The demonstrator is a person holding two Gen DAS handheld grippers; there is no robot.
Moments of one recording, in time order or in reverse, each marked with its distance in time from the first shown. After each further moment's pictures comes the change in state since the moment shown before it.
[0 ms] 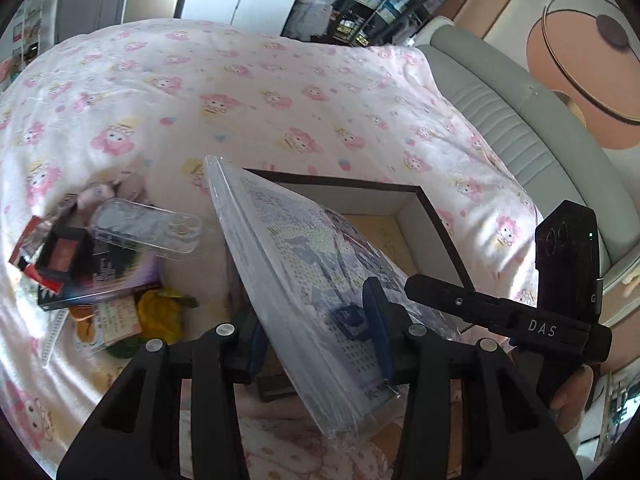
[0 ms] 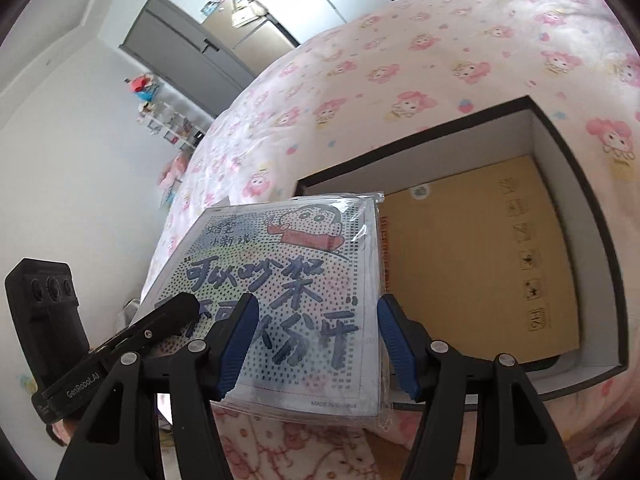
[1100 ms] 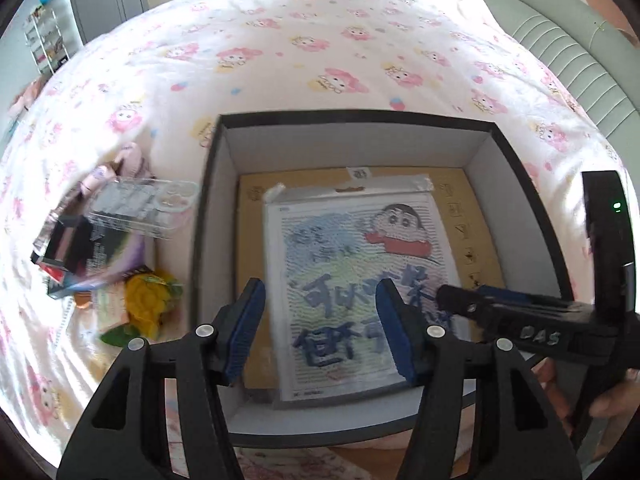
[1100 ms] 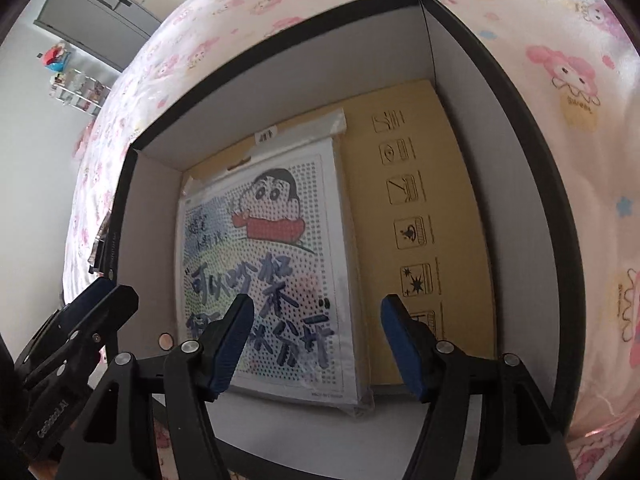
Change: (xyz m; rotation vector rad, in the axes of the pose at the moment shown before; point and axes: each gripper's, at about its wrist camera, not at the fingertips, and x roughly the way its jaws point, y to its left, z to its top) left arm 0.085 -0.038 -0.014 0.028 0.149 0.317; right arm 0.054 -0.098 0.008 0.090 0.252 -0.260
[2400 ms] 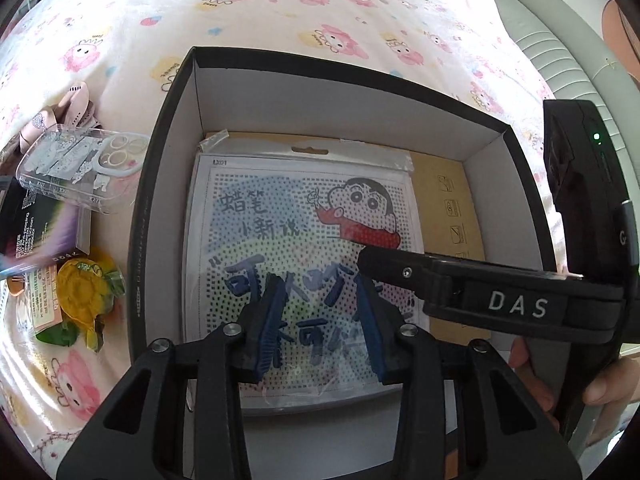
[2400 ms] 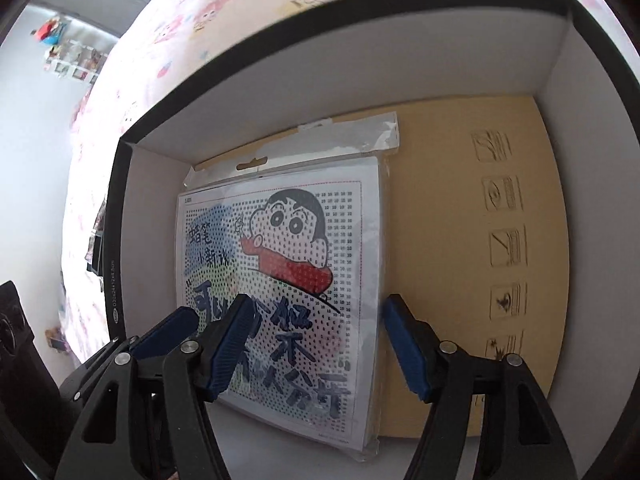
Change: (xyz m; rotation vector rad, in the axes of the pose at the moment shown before) left arm 0.050 0.022 0.015 -0.116 0.135 -0.189; right arm 0.023 0.011 0.035 -0.073 0.144 0.014
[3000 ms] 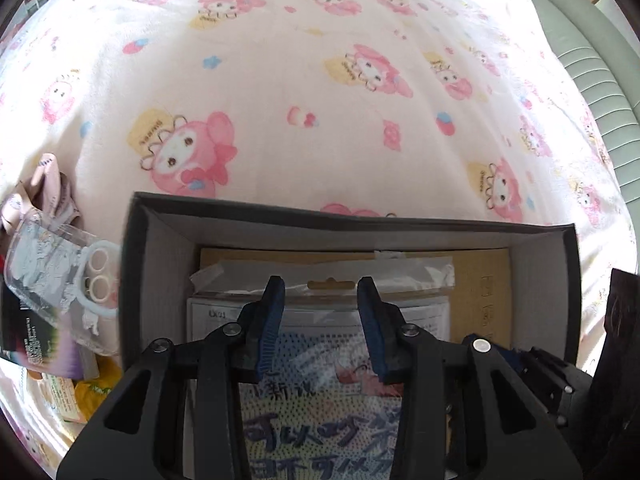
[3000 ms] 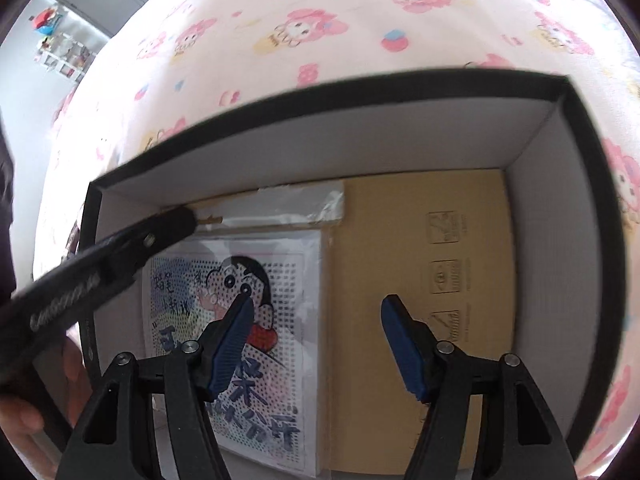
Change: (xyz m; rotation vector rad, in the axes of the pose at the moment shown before) left arm 0.051 0.010 0.100 -0.046 0.050 0.090; right arm -0.025 -0.033 0.027 -0.037 -0.049 -0.106
